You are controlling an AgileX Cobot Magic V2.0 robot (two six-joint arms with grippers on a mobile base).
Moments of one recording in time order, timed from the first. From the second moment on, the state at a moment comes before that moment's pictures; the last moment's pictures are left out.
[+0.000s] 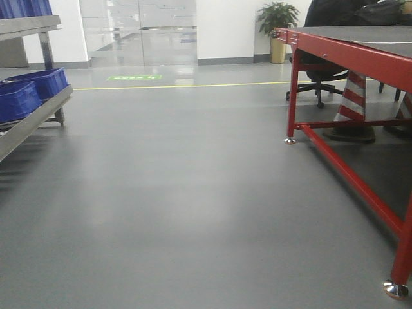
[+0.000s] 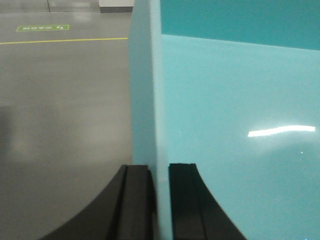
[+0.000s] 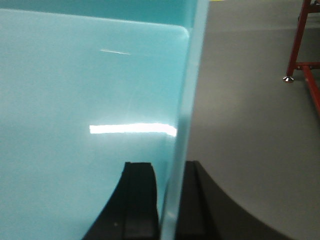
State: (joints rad) left arm -0.29 1.54 -1.92 0.15 0.69 -0.18; right arm 0.25 1.64 -2.00 0.01 0.78 0.15
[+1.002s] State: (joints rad) left arm -0.29 1.54 -1.92 0.15 0.68 -0.18; right arm 0.25 1.64 -2.00 0.01 0.78 0.15
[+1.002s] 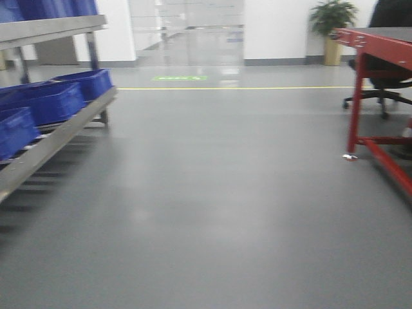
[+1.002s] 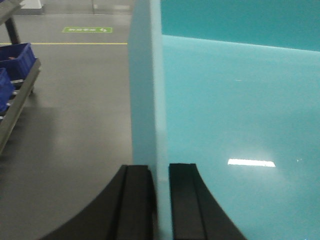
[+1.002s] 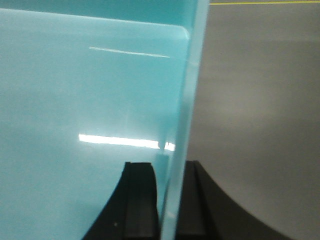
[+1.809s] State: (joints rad) left arm -0.29 1.54 -1.92 0.15 0.68 -0.18; right arm 0.25 1.64 -2.00 0.01 0.78 0.15
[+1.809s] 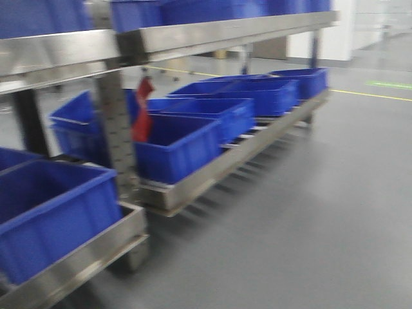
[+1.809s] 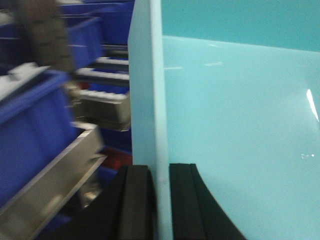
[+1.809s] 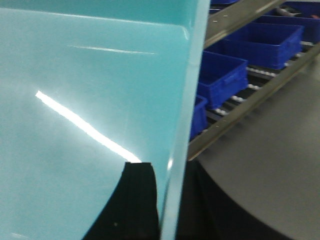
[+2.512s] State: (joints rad) left arm -0.29 1.54 -1.92 0.15 0.68 -0.18; right arm 0.25 1.64 -2.00 0.01 0.78 0.15
